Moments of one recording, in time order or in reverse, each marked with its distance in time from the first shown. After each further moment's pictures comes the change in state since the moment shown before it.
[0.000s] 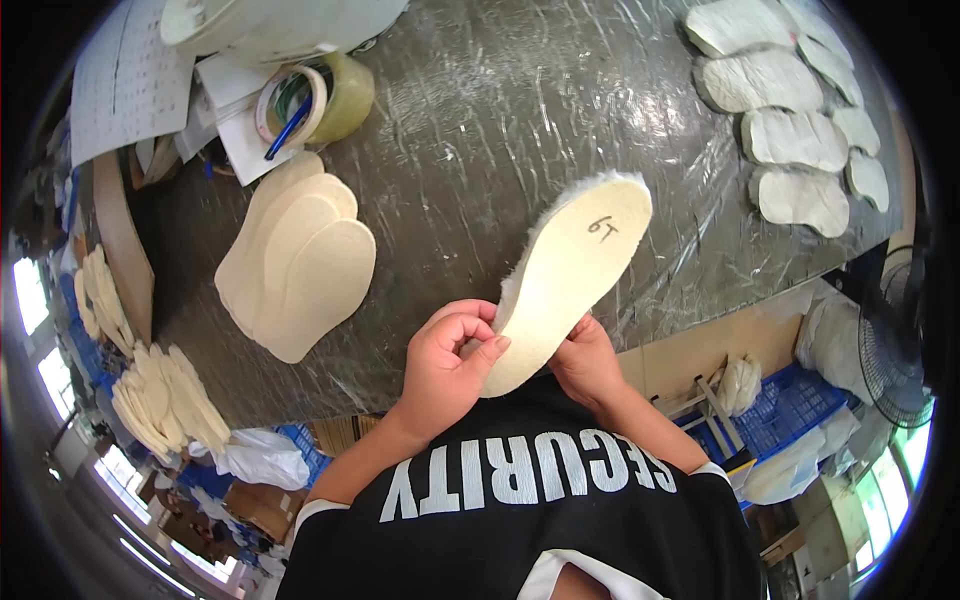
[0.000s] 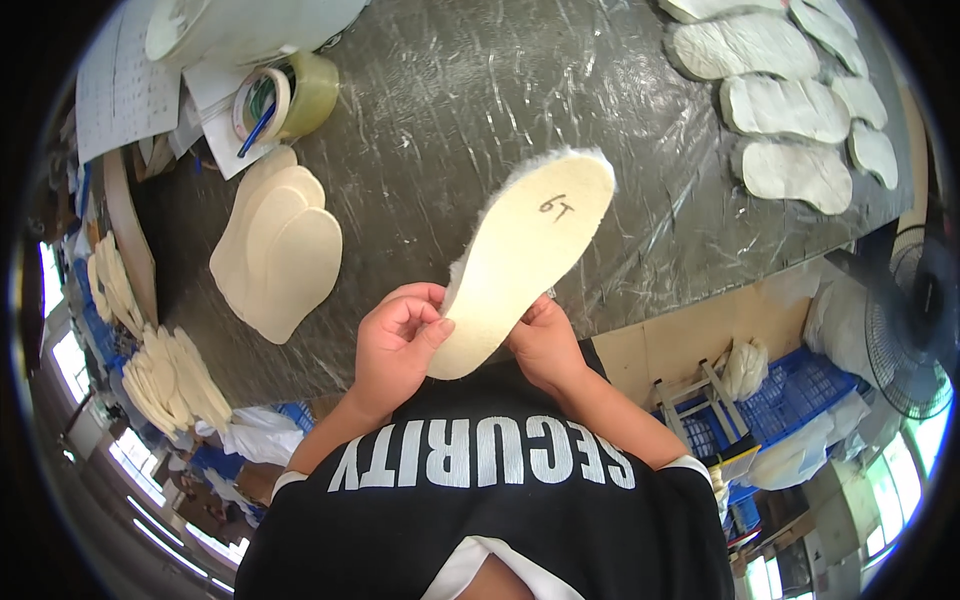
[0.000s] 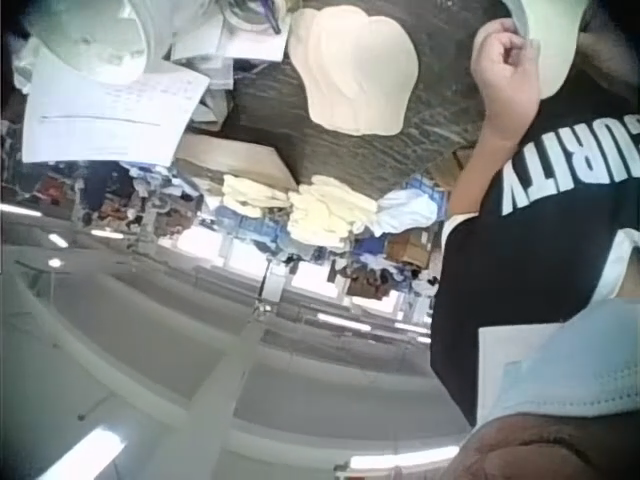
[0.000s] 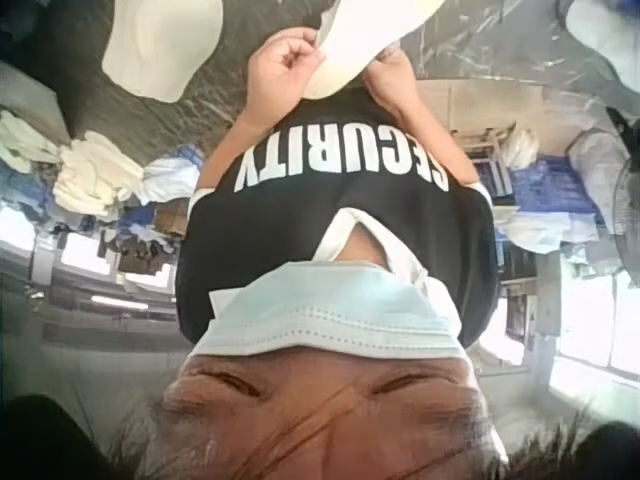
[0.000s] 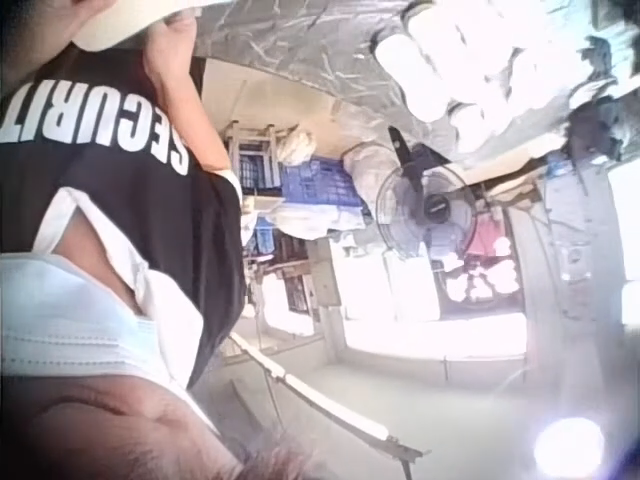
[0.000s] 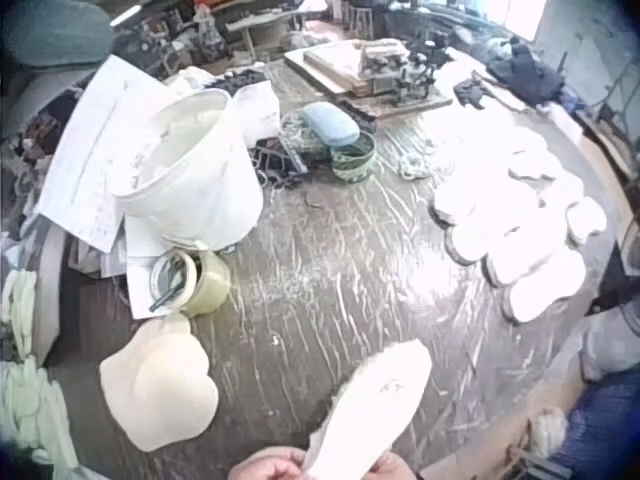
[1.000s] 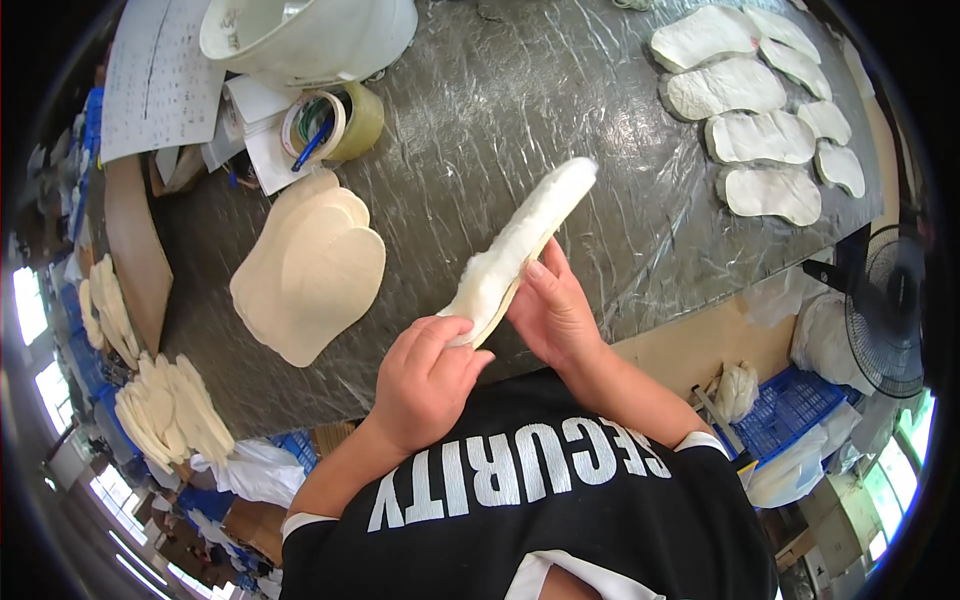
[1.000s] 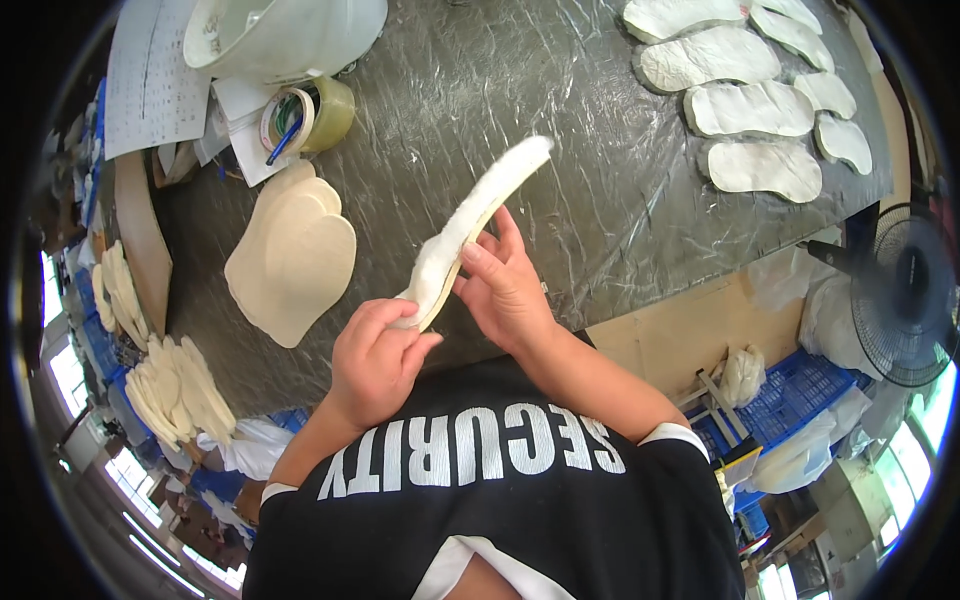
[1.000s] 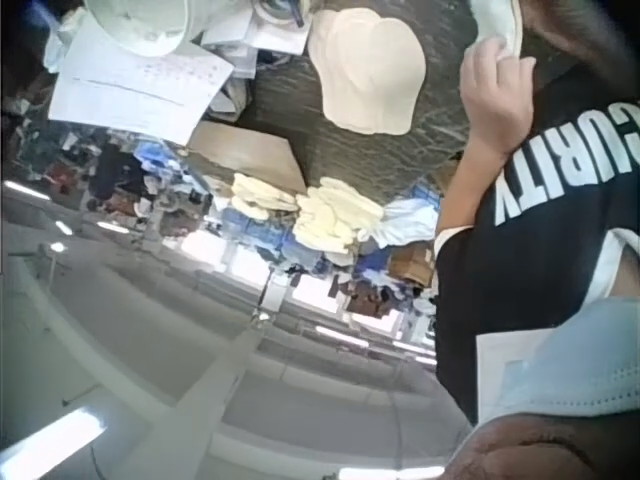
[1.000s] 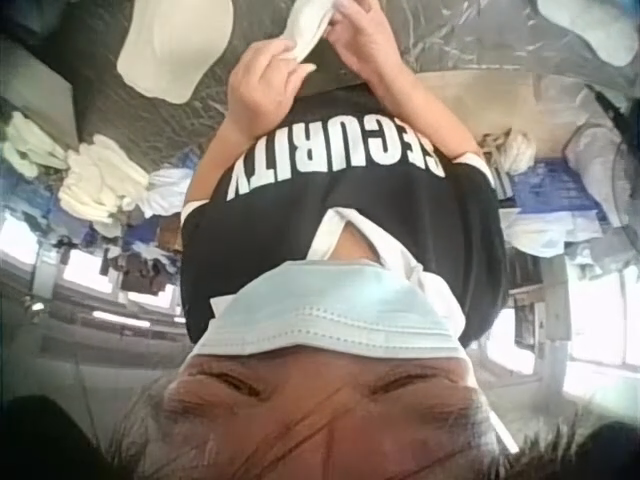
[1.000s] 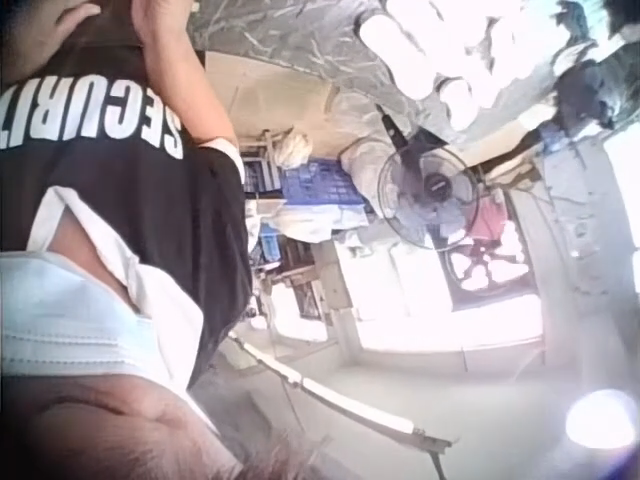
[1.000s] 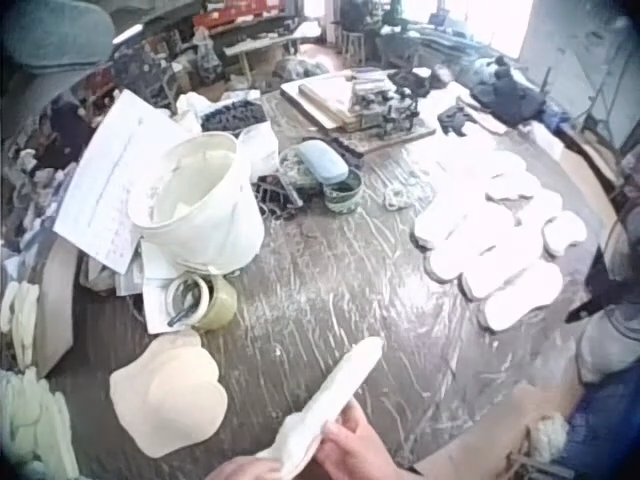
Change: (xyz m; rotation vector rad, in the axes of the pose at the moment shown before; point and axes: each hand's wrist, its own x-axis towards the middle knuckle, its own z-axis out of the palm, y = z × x) left_hand -0.015 0.054 -0.022 0.793 0.037 0.748; right_hand 0.027 -0.040 0.060 0.341 -0.279 -0.211
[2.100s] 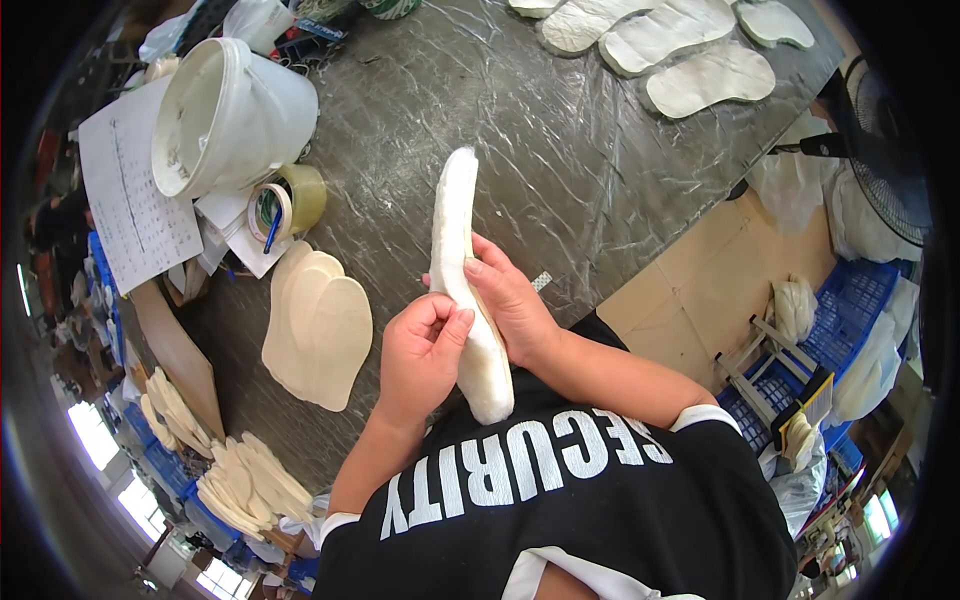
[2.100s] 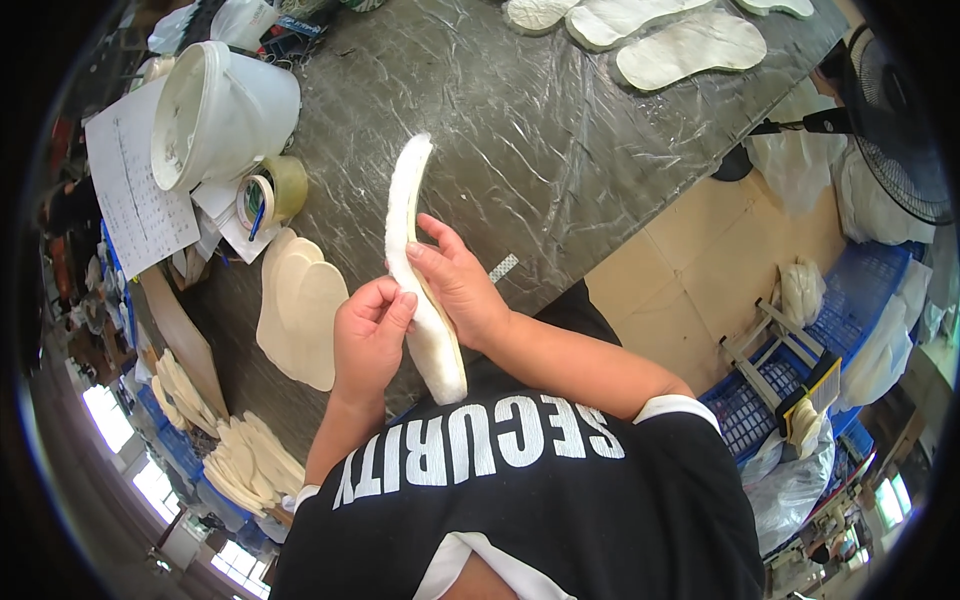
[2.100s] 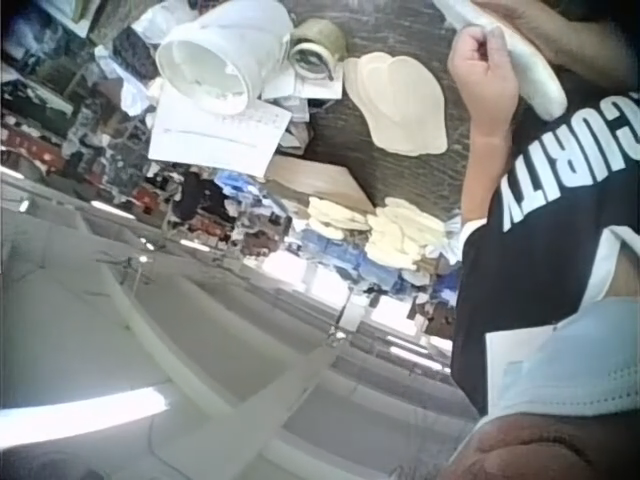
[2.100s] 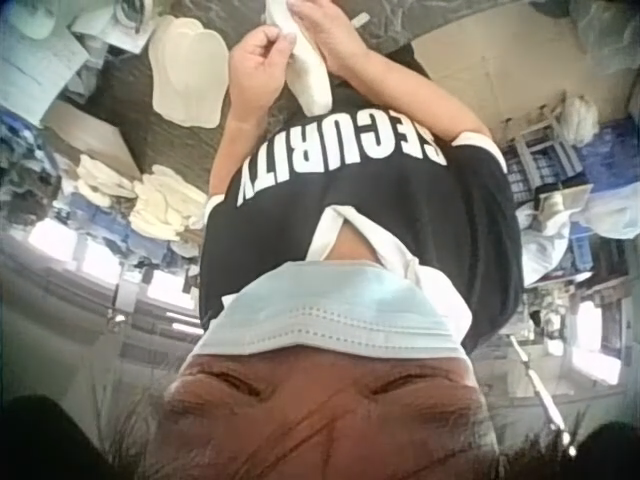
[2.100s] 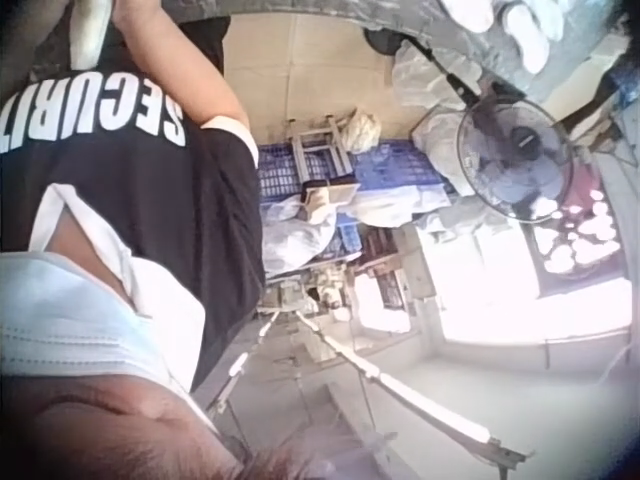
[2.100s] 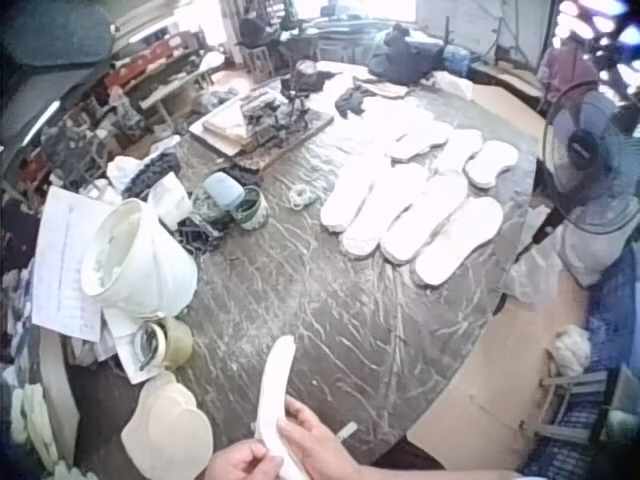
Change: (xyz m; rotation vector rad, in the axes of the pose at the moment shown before) left_hand 0.034 0.008 0.019 -0.794 -0.215 -0.603; right_hand -0.012 0.020 0.006 0.185 0.000 -0.065
